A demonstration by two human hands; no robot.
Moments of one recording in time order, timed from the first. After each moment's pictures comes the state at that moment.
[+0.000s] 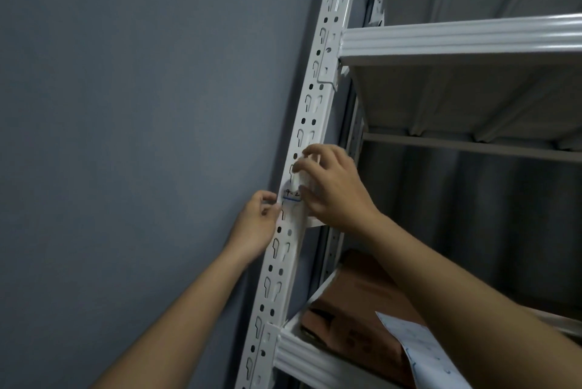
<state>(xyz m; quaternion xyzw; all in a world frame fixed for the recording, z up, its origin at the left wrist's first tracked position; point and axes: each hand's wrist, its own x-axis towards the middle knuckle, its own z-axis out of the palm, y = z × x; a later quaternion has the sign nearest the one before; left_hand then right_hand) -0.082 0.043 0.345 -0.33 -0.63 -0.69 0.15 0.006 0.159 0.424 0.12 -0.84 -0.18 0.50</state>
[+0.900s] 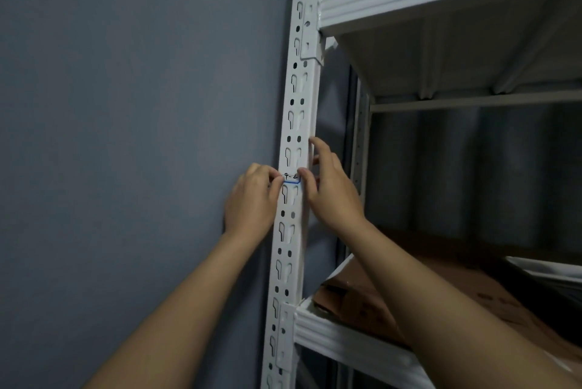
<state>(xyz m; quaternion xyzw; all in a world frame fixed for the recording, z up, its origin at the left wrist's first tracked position) -0.066 0.033 0.360 -0.27 -0.74 -0.44 0.43 -0.010 0.156 0.382 0.06 -0.84 0.18 0.51</state>
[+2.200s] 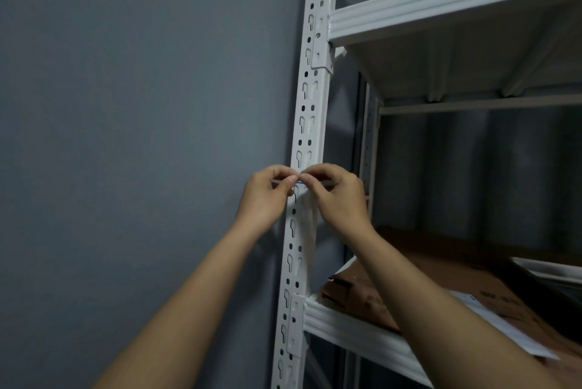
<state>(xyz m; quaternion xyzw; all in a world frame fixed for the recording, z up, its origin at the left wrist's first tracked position) -0.032 0.013 0.371 -0.35 -0.66 -0.62 0.26 0.015 0.136 0.375 0.13 -0.76 0.33 0.54</state>
